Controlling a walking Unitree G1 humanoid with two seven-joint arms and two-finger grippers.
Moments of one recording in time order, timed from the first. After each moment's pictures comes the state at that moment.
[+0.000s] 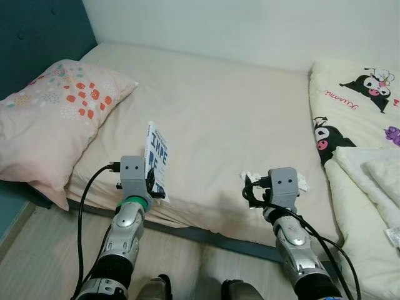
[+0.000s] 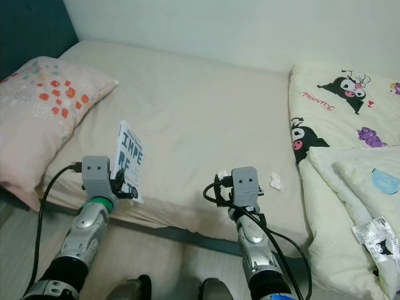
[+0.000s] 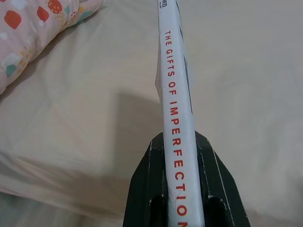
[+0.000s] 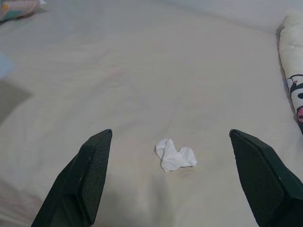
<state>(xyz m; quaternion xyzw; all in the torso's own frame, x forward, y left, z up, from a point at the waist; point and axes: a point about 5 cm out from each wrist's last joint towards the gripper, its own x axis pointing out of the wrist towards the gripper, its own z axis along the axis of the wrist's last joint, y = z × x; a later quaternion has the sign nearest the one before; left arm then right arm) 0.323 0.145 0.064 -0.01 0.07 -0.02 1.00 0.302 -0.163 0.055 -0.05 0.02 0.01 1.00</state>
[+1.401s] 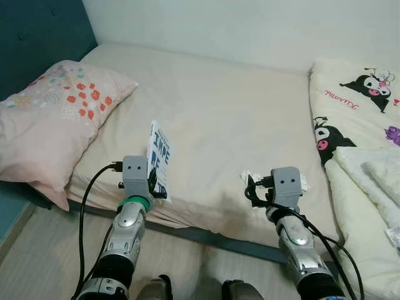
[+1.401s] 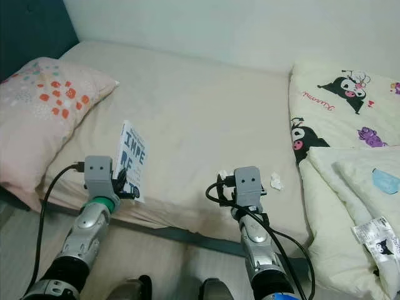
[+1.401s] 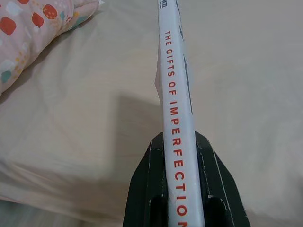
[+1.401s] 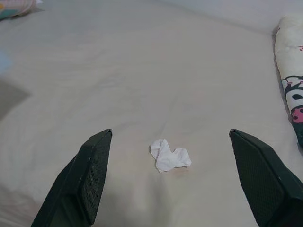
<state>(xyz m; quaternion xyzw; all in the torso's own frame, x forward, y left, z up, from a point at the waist) 0.323 0.142 0.064 -0.01 0.07 -0.03 1.00 0.302 -0.169 0.055 -0.05 0.02 0.01 1.00</state>
